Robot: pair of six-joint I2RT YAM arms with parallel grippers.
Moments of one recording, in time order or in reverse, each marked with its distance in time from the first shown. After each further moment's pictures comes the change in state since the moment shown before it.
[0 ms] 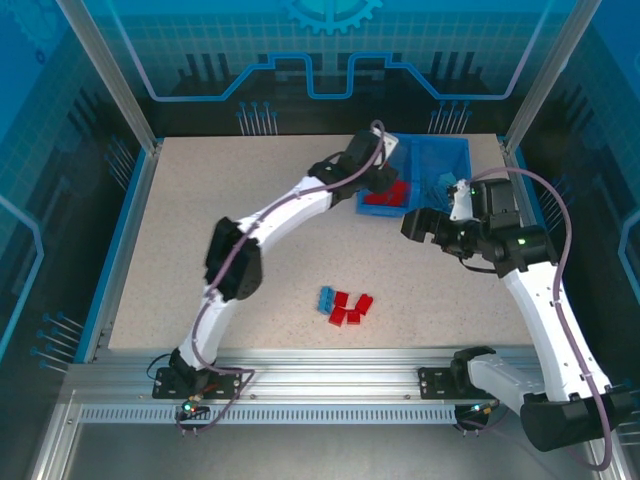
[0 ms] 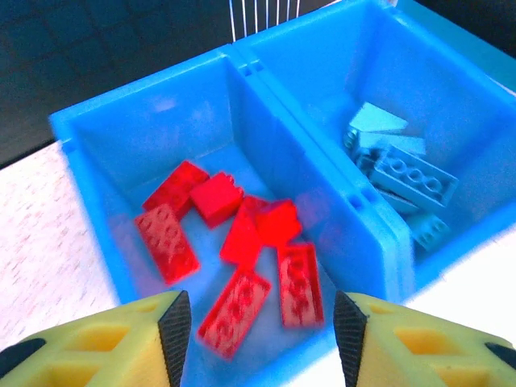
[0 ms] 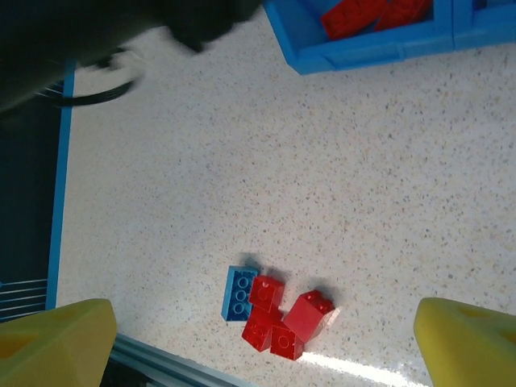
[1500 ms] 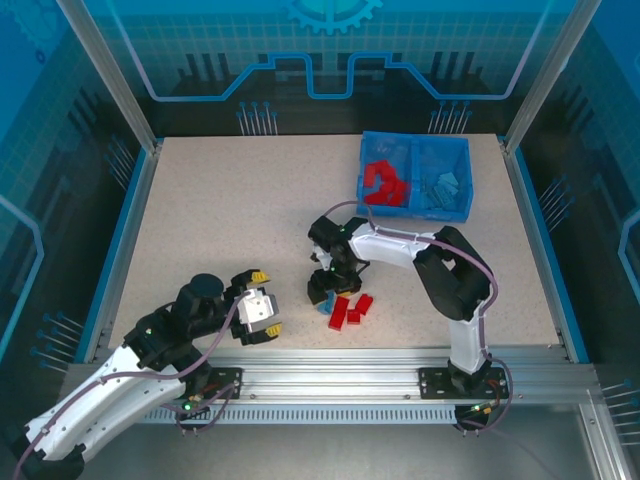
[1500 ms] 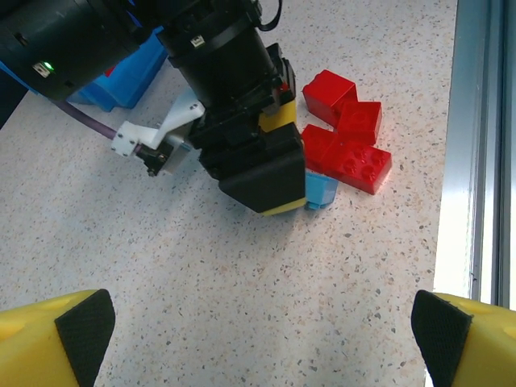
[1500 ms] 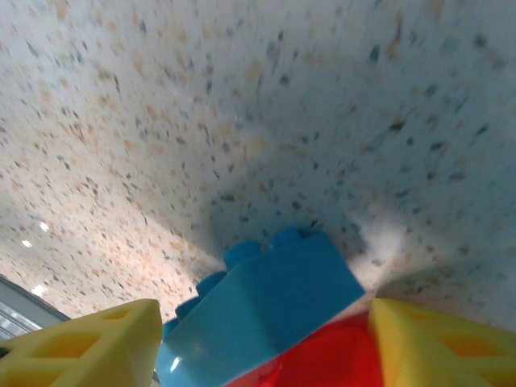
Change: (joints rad) left arm 0.000 -1.737 -1.575 -0.161 0.304 0.654; right arm 0.632 0.941 0.157 0.109 0.035 -0.092
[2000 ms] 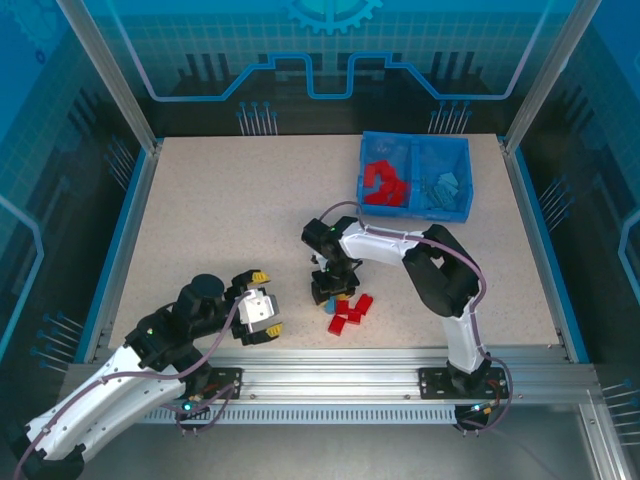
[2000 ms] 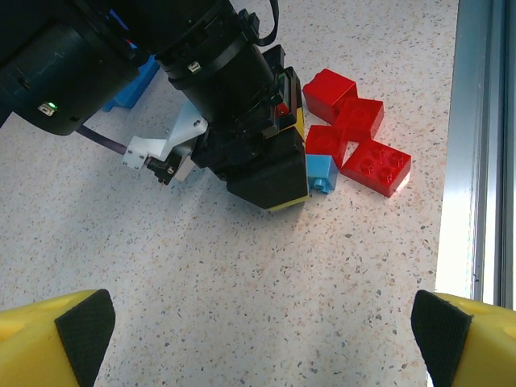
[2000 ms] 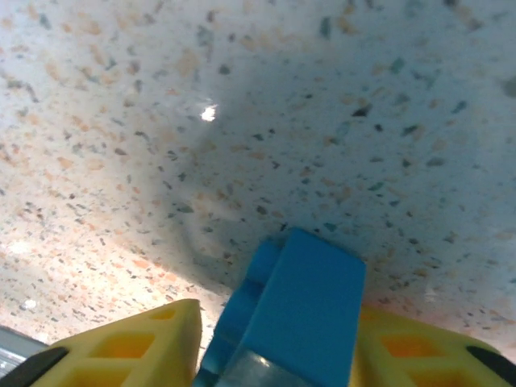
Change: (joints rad) left arm 0.000 0.000 -0.011 0.011 0.000 0.000; right arm 0.018 0.071 0.082 -0.093 0.074 0.092
